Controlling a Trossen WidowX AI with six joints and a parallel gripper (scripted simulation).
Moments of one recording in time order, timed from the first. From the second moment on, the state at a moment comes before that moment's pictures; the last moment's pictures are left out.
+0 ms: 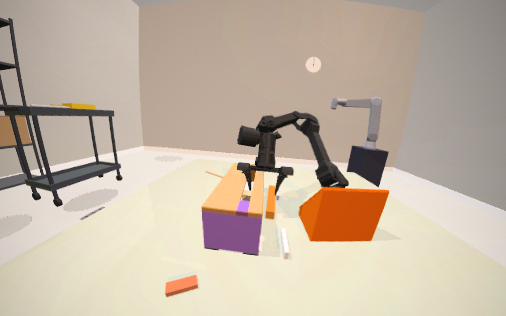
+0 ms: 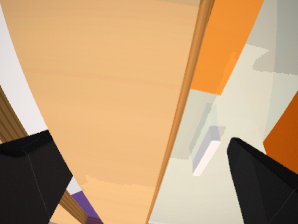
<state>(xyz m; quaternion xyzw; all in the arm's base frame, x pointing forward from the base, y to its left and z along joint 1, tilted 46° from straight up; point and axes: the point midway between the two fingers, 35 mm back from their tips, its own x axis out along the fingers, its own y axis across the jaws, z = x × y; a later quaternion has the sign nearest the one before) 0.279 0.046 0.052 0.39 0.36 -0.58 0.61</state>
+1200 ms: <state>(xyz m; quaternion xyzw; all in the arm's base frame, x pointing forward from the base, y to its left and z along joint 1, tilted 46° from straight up) 0.278 0.113 -0.020 0.39 0.36 -0.59 0.61</state>
